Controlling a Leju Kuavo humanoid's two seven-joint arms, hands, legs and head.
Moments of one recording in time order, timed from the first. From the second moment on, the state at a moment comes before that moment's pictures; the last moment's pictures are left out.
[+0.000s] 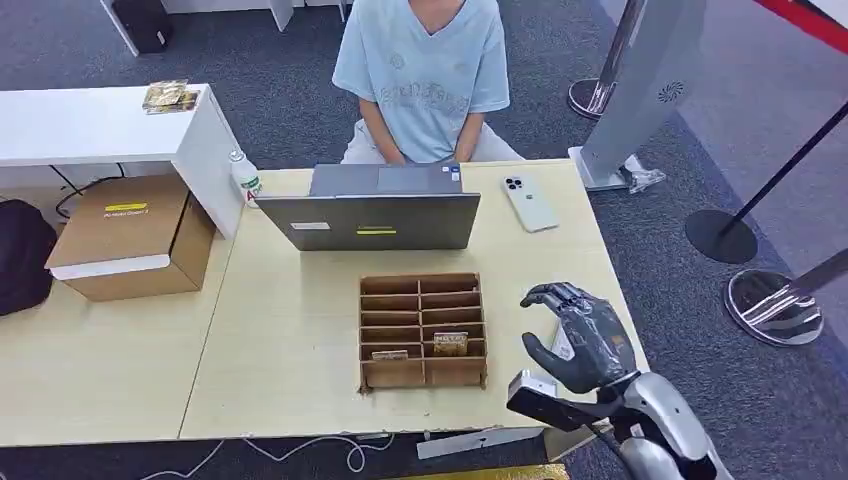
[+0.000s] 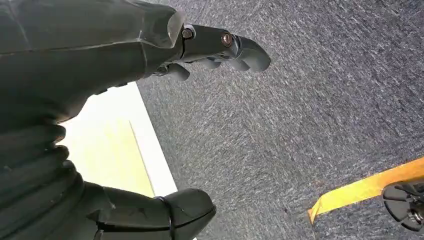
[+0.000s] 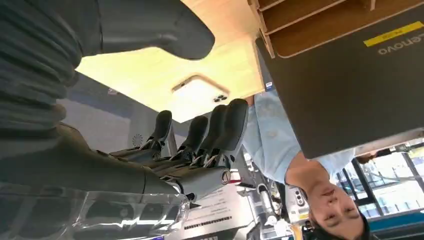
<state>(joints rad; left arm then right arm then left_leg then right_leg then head) -0.04 0.05 0.87 -0.19 -1.33 -0.11 0.06 0.00 -0.33 0.37 -1.75 0.90 -0.15 -0.08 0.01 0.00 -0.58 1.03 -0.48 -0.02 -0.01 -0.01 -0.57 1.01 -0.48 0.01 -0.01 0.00</state>
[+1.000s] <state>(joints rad) -0.05 0.05 0.87 -0.19 -1.36 -0.13 0.05 -0.15 -0.24 0.51 -1.57 0.94 -0.11 -0.07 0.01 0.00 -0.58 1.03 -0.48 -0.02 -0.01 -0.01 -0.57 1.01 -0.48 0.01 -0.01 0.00</state>
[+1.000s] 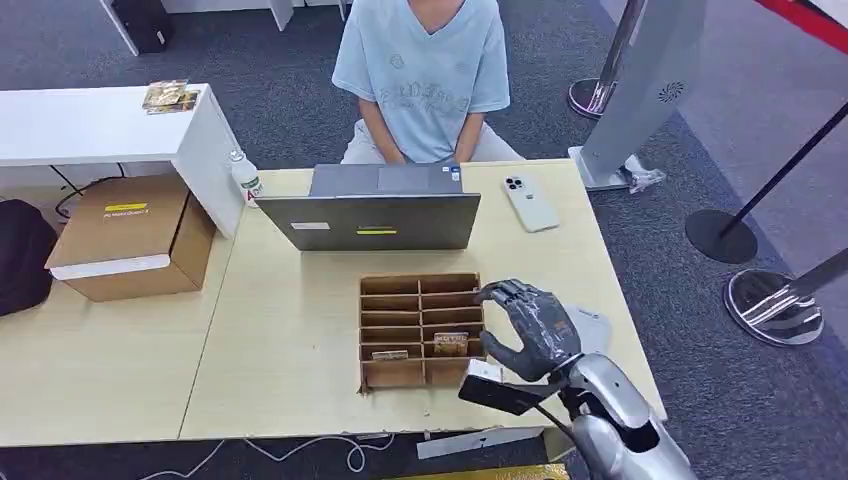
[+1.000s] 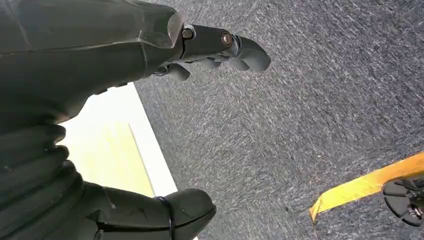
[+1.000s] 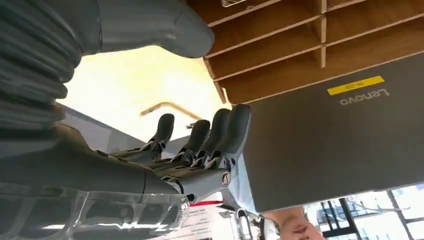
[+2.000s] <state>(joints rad) -0.05 0.05 0.90 -0.19 -1.36 -0.13 0.06 -0.19 -0.23 0.60 -1.51 1.01 -0.11 -0.03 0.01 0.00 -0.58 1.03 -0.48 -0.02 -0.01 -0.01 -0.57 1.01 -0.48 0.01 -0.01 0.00</state>
